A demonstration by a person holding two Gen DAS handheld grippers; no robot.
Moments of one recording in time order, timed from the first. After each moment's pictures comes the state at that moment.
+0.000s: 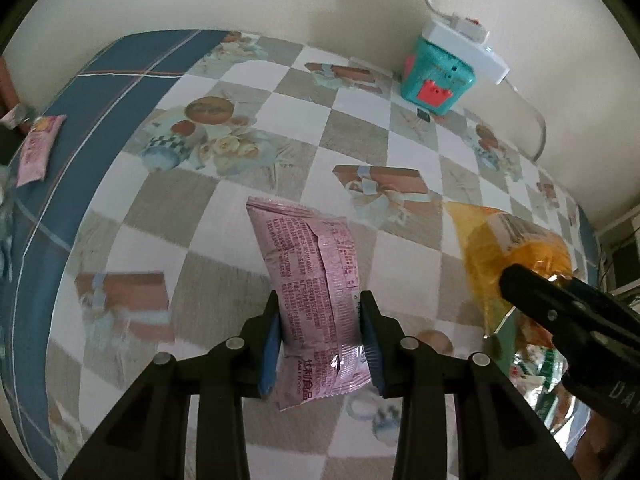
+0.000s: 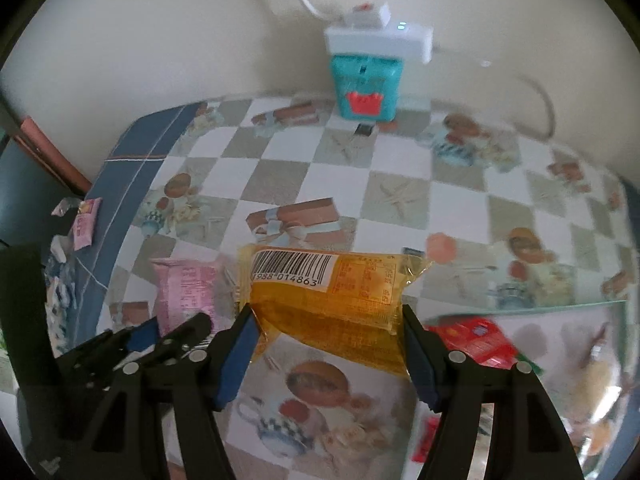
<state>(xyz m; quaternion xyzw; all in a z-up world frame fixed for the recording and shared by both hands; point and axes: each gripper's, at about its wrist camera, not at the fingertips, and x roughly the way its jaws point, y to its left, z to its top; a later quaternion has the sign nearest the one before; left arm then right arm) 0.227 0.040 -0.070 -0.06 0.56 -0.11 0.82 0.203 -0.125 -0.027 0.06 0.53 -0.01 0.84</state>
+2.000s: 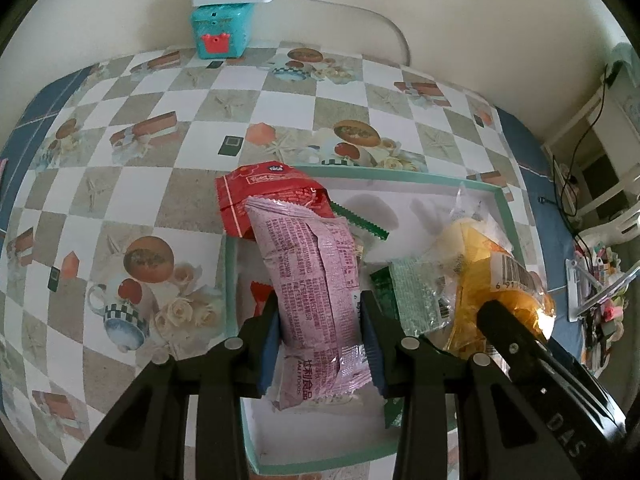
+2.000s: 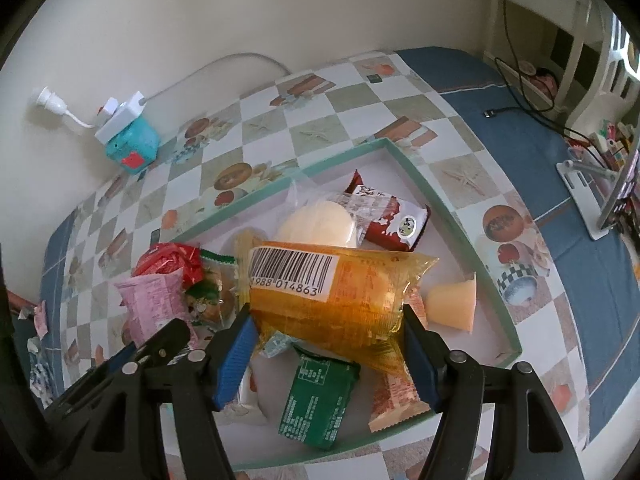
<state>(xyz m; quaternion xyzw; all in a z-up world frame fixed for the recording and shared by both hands) 0.110 -0.184 -0.058 0.01 0.57 -0.17 0.80 0.030 -0.328 -0.036 0.23 0.49 -0.20 0.81</state>
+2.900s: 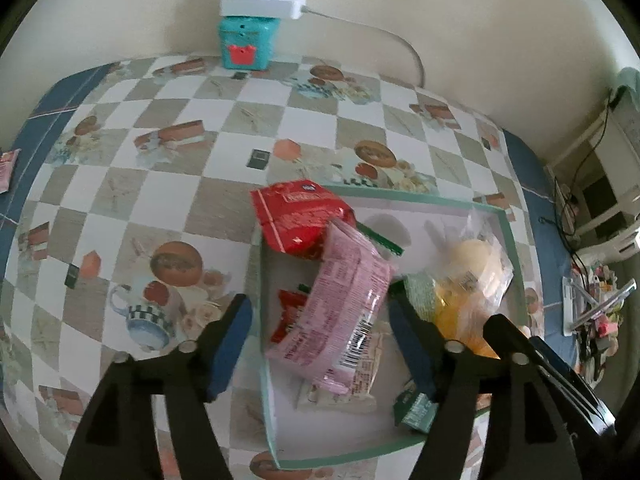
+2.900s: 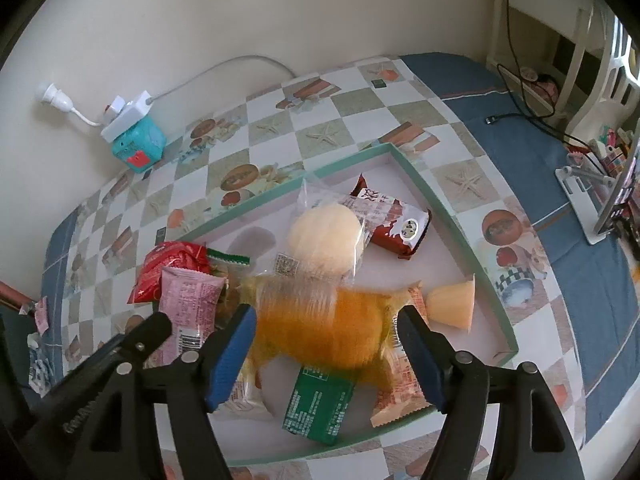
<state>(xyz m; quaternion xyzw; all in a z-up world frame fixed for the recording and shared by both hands) 0.114 -0.159 -0.043 -0.01 0.56 -0.16 0.81 0.029 -0.326 -0.031 0.23 0.49 -0.20 0.81</state>
